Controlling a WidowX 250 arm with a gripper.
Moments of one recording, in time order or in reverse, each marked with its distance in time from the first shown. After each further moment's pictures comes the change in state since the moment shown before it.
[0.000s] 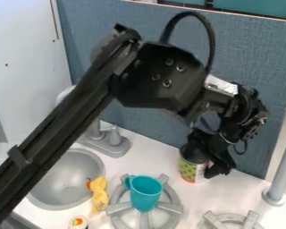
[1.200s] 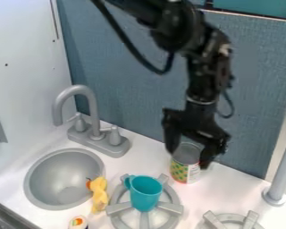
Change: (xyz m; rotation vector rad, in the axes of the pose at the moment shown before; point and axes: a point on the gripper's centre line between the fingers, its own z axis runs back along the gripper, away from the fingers) arm -0.109 0.030 0.111 -0.408 -0.011 0.070
